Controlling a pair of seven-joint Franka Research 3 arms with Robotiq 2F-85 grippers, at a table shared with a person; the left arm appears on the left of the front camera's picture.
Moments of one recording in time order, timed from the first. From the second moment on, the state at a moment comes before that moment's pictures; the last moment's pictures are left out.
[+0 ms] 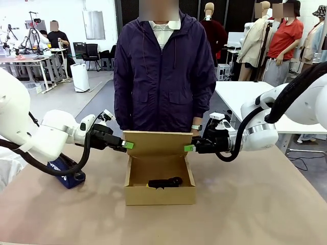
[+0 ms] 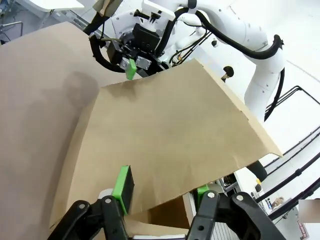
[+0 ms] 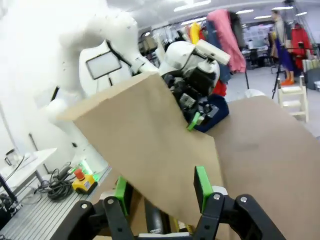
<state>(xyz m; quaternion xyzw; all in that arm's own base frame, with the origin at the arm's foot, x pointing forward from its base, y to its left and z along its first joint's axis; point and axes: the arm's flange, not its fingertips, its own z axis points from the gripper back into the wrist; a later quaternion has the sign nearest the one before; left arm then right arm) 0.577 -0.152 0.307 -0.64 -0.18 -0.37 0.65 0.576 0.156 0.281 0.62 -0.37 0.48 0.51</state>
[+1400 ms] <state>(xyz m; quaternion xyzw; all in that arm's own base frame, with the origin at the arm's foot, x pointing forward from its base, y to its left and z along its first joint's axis) 0.531 -0.084 0.322 -0.61 -0.38 -0.33 0.61 0.553 0.135 0.306 0.58 -0.50 0.39 0.52</state>
